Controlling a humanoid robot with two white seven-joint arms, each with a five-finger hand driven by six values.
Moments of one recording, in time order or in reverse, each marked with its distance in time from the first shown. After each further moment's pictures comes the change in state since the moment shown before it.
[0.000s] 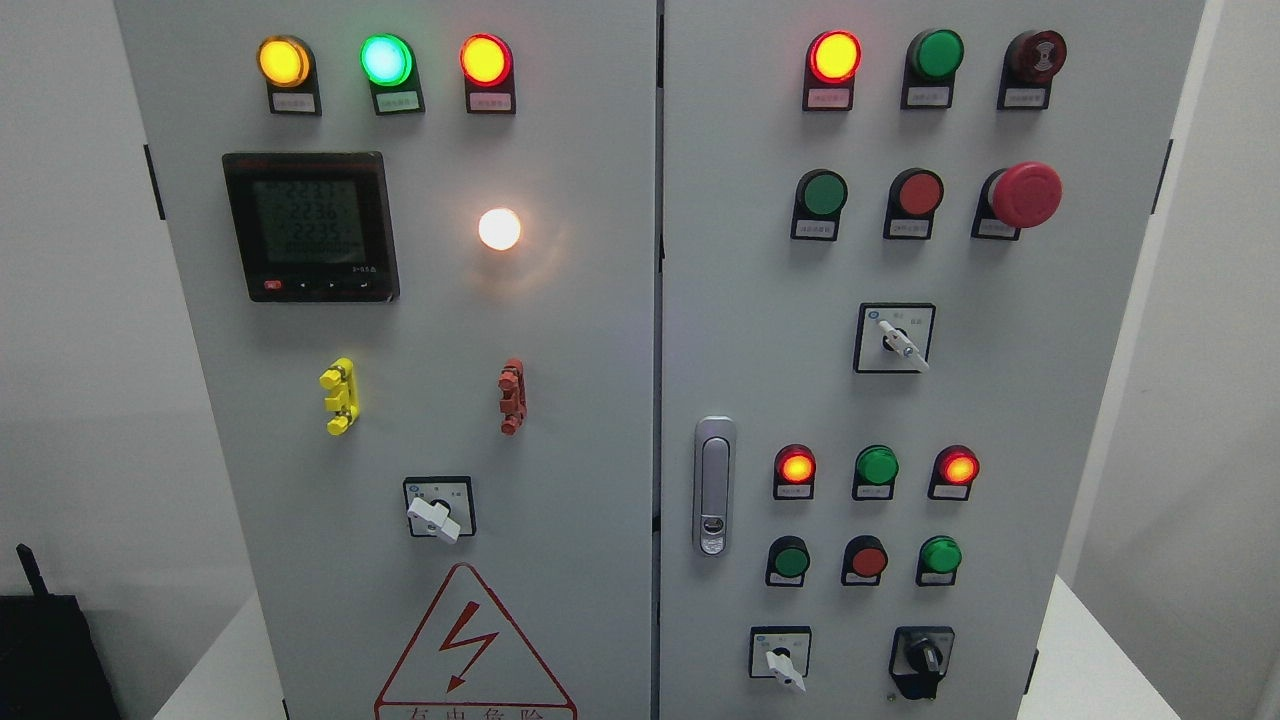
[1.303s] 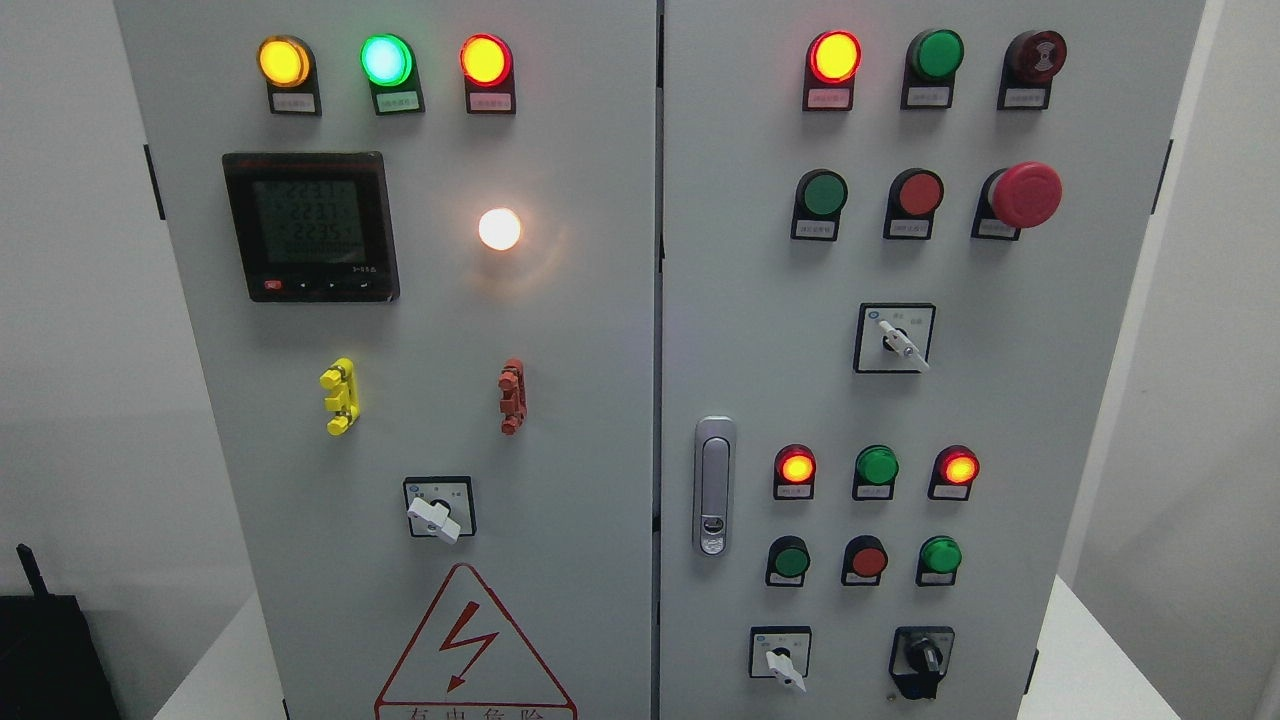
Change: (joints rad) left arm 0.000 0.000 0.000 0.000 0.000 -0.004 0.000; right arm -0.001 0.007 -0.011 -0.003 -0.005 -0.026 0.030
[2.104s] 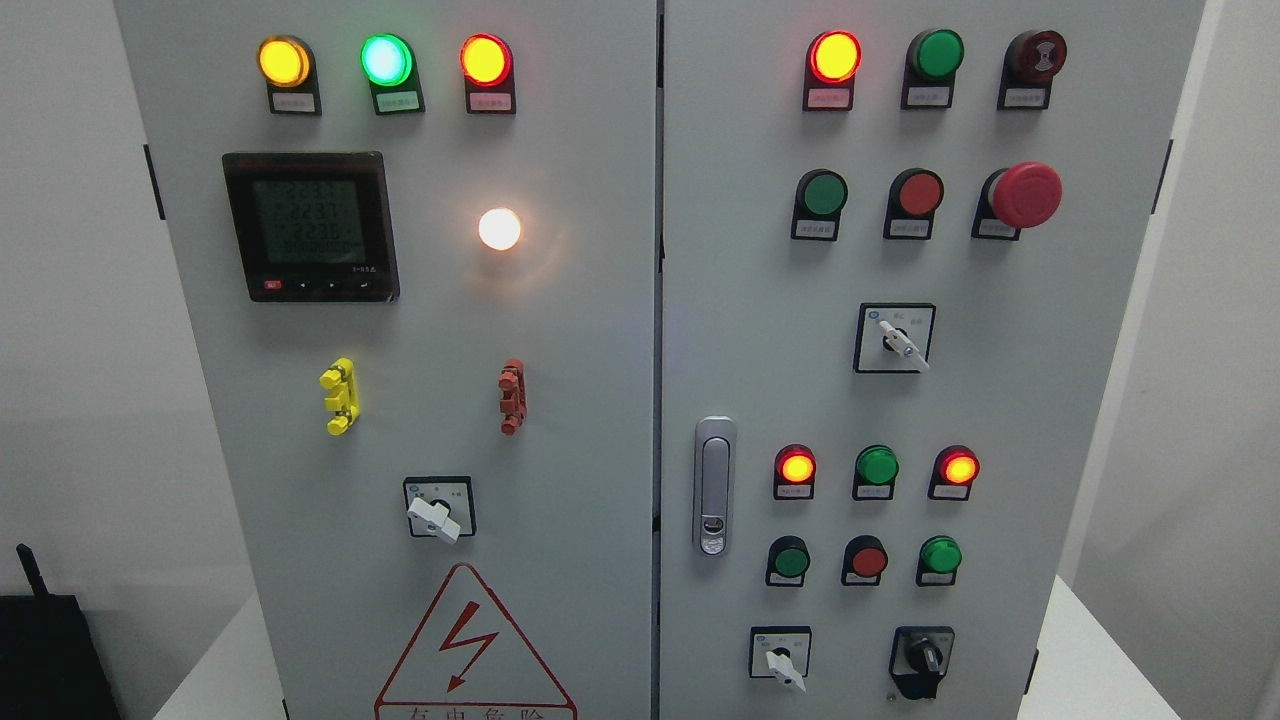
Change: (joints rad) left arm 0.000 0.000 0.000 0.000 0.000 0.004 0.000; right arm 0.010 0.016 -0.004 -0.084 0.000 -0.115 -0.012
